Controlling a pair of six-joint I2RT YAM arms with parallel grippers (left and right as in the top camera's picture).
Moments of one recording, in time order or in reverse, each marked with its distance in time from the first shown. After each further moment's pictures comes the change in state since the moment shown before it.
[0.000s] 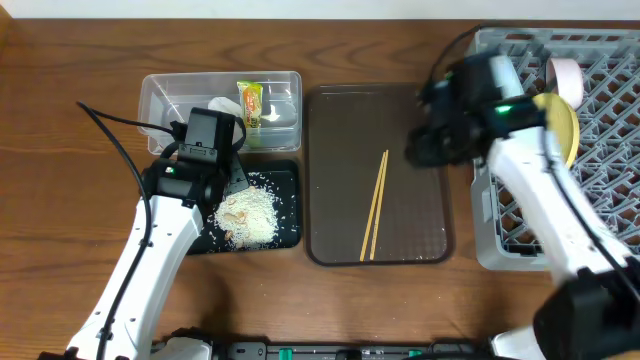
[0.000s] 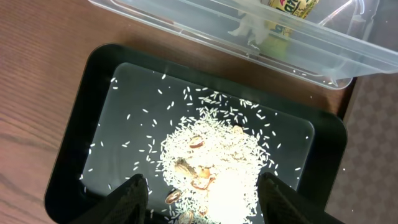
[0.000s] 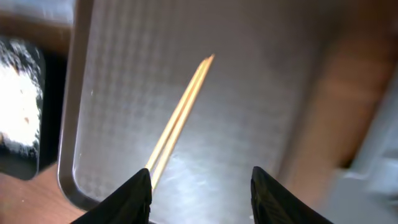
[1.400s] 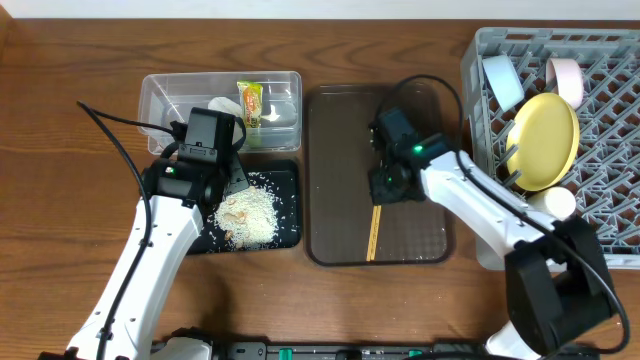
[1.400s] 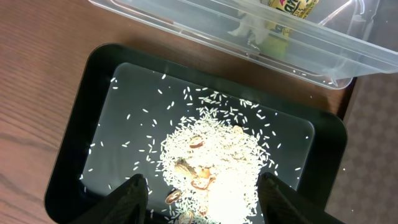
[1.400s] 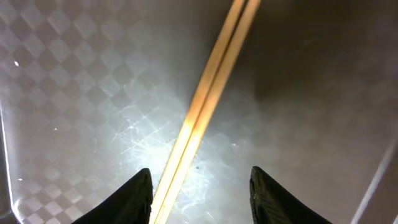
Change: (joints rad) left arm 0.000 0.000 0.000 0.000 0.000 0.000; right arm 0.223 0.105 -0.201 0.208 0.193 0.229
